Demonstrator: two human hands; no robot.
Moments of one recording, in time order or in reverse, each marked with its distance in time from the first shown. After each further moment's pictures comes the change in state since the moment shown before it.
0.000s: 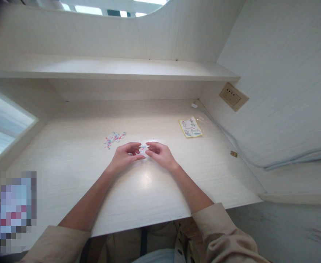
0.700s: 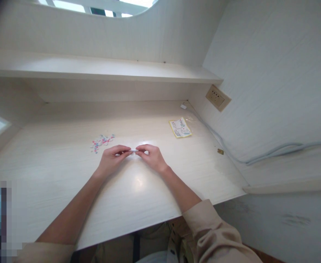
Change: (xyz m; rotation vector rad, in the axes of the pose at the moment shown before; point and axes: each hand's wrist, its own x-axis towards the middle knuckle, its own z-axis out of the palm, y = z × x) left_hand 0.005 0.001 0.001 0.076 0.071 0.028; right_hand 0.002 0.000 0.001 -0.346 0.124 -0.162
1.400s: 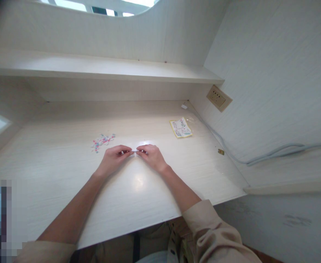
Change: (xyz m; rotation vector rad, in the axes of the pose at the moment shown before) left_hand 0.001 -0.007 -0.002 0.157 -0.073 0.019; right_hand 0.004 0.001 -0.001 -0.301 -0.076 -0.126
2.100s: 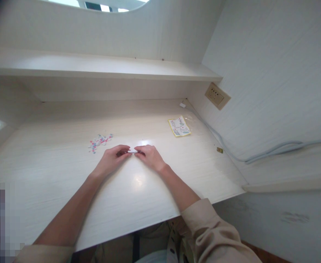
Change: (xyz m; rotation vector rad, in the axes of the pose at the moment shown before) left_hand 0.000 -0.001 -0.001 -0.042 -0.111 -0.067; right_hand -0.002 0.009 0.002 -0.029 -0.120 -0.002
